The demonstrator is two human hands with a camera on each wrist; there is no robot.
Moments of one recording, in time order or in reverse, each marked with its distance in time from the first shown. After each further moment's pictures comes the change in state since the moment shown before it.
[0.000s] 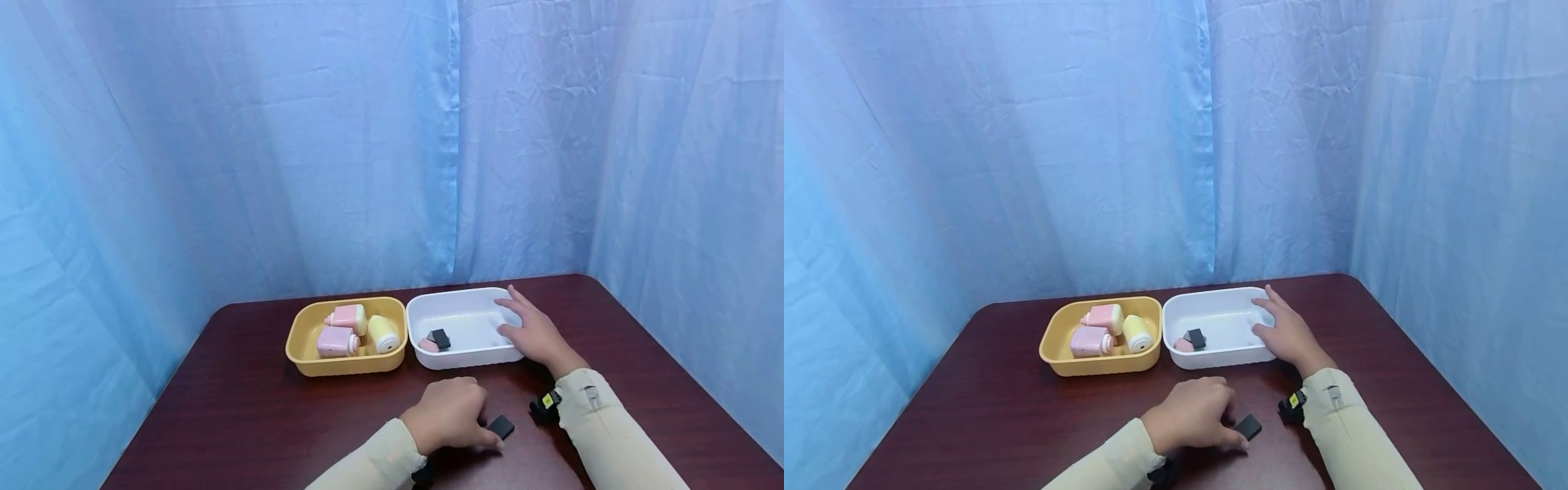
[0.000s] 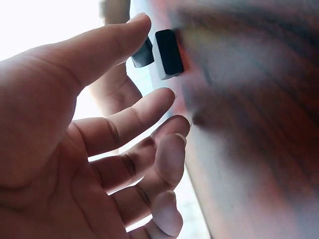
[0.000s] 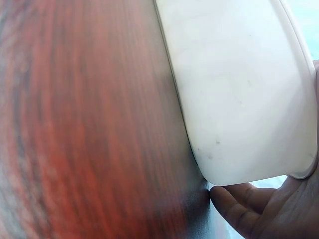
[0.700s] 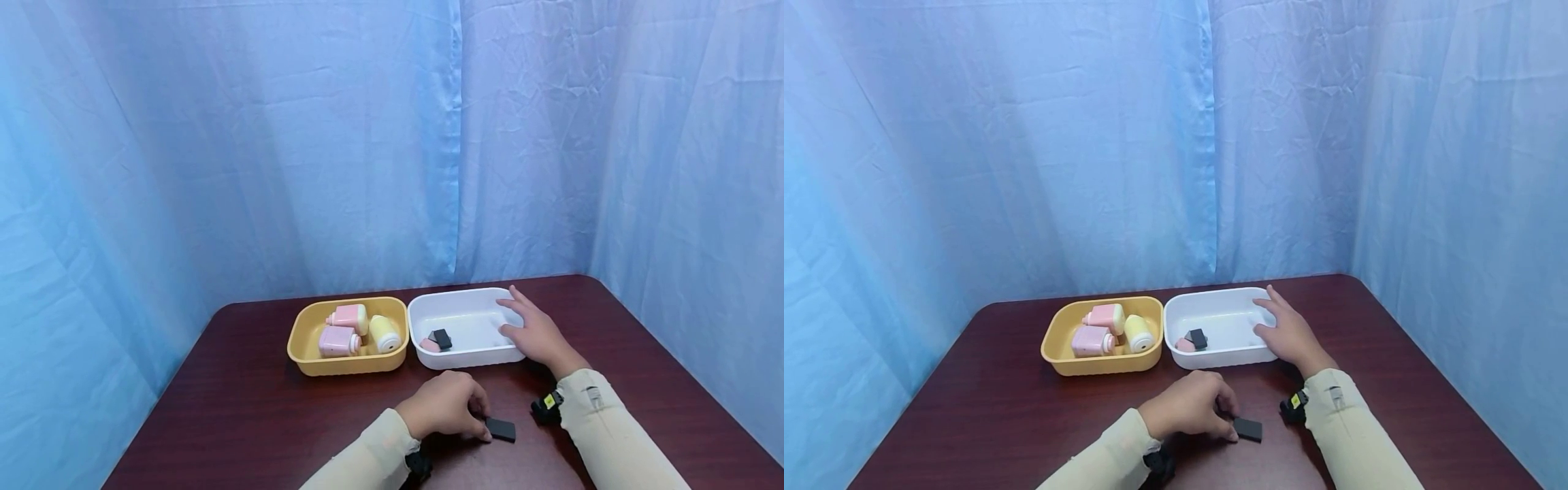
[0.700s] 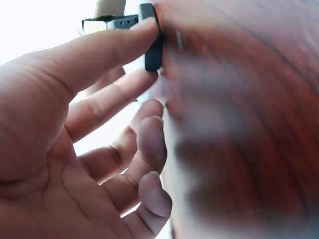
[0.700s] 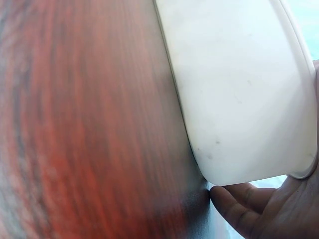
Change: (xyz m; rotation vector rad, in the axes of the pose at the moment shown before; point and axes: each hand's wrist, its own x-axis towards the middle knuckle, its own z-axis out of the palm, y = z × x) left_hand 0.009 -0.026 0.003 -0.236 -0.007 0.124; right_hand -0.002 -0.003 -0.001 0.007 0.002 -0.003
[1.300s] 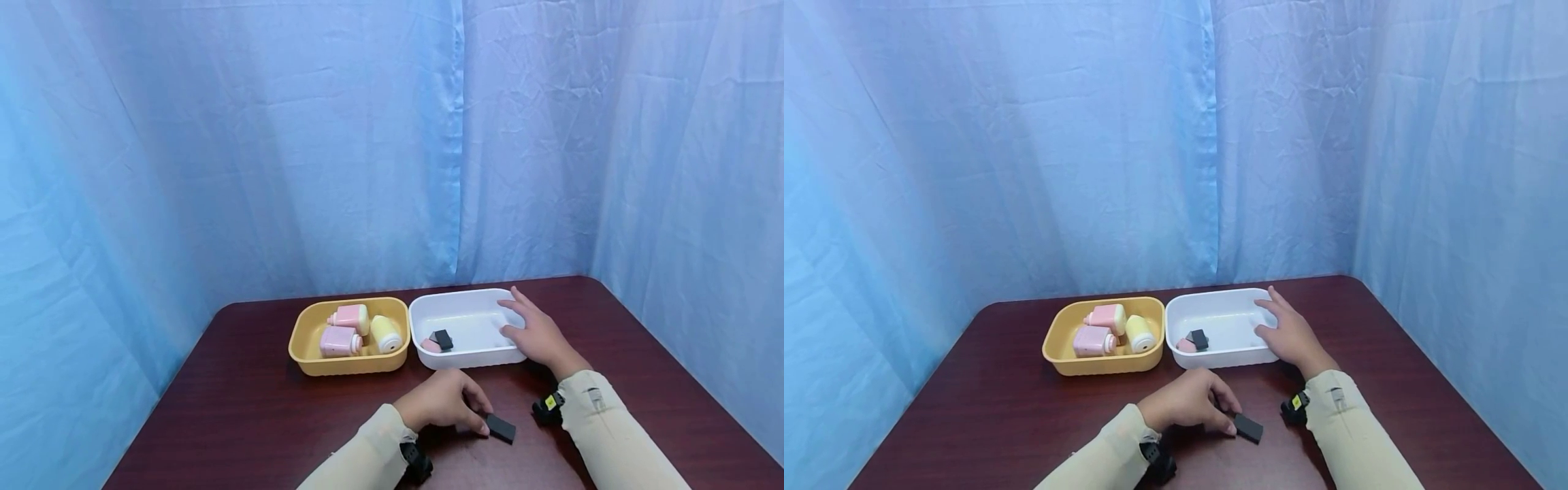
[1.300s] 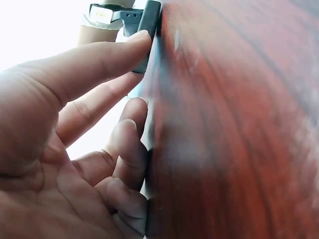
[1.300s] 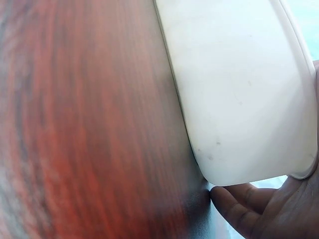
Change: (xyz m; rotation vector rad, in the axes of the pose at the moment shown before) left_hand 0.004 -0.018 0.005 -0.448 -0.047 -0.058; right_hand 0.000 0.000 -0.001 0.001 -0.012 0.005
